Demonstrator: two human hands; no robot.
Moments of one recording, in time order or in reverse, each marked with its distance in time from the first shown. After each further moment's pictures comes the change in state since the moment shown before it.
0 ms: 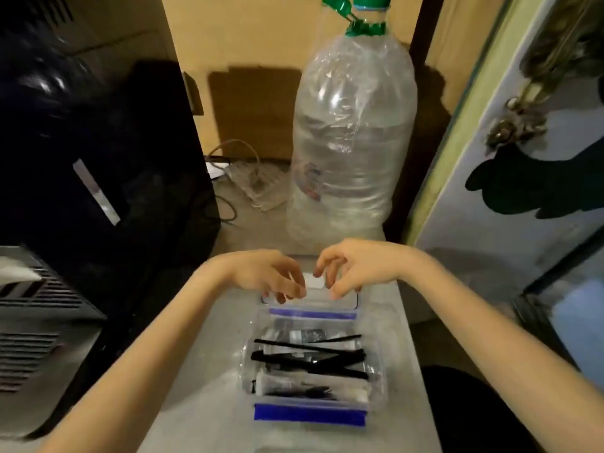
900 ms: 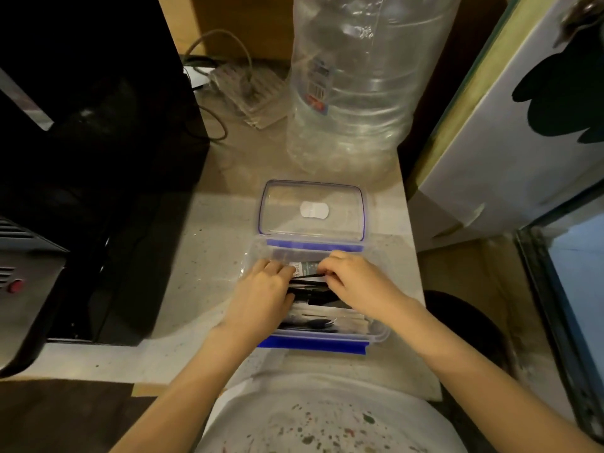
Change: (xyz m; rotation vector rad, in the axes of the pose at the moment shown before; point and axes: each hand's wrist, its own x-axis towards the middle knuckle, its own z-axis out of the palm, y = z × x) left_hand 0.025 -0.057 0.156 0.346 0.583 -0.093; right_hand 0.020 0.058 0.143 -0.190 0.394 0.000
